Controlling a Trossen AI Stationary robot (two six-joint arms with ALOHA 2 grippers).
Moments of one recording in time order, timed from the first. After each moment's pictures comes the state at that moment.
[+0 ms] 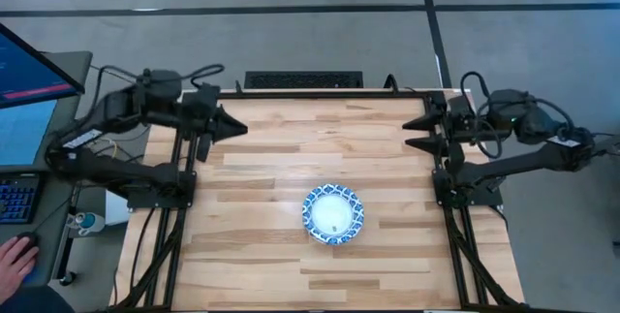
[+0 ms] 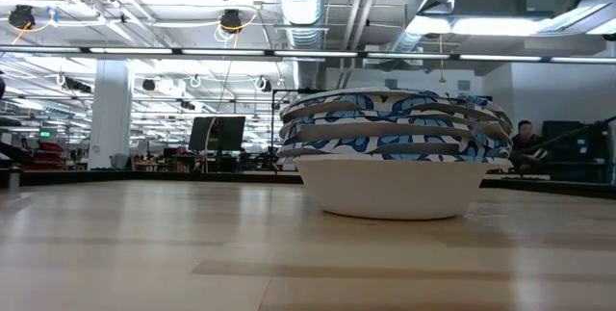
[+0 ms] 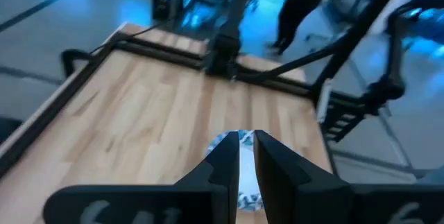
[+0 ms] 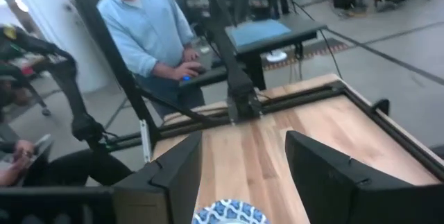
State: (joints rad) left arm 0.25 0.98 1.42 -0.81 0.26 -0.18; right arm 0.01 0.70 1.15 -0.60 -0.03 0.22
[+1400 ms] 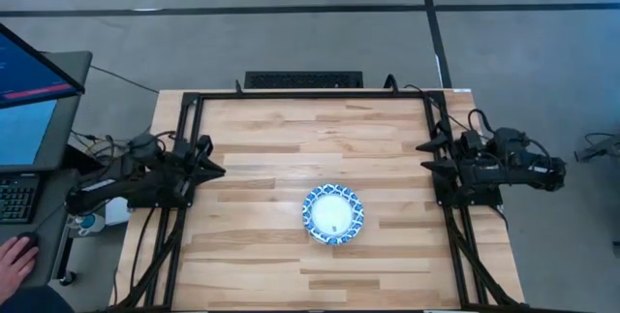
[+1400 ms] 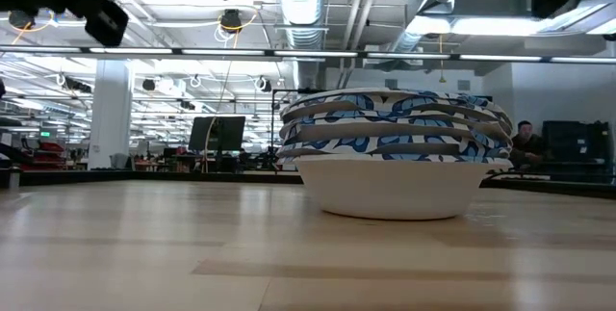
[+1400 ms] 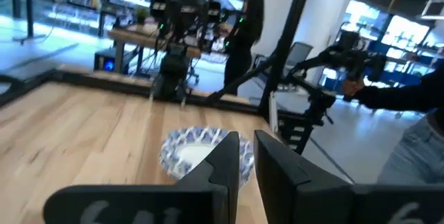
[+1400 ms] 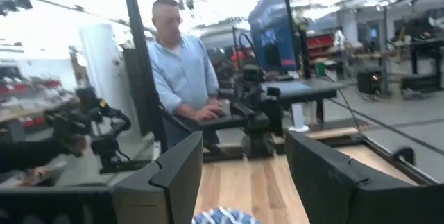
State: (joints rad) left arm 0.25 0.01 0.29 -0.22 0.45 -0.27; right arm 0.01 0.00 0.40 -0.22 -0.10 0.13
